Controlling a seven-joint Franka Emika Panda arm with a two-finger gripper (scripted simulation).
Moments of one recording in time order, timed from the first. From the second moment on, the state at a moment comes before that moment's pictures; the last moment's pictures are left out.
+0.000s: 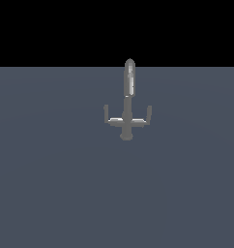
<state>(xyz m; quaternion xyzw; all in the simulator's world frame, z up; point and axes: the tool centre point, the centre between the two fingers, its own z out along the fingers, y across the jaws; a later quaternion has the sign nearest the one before) -0.221 -0.043 0.485 0.99 0.09 -0.04 0.06</state>
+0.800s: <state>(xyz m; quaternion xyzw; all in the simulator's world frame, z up) -0.170 -0.054 0.468 0.92 0.32 -0.16 0.14</state>
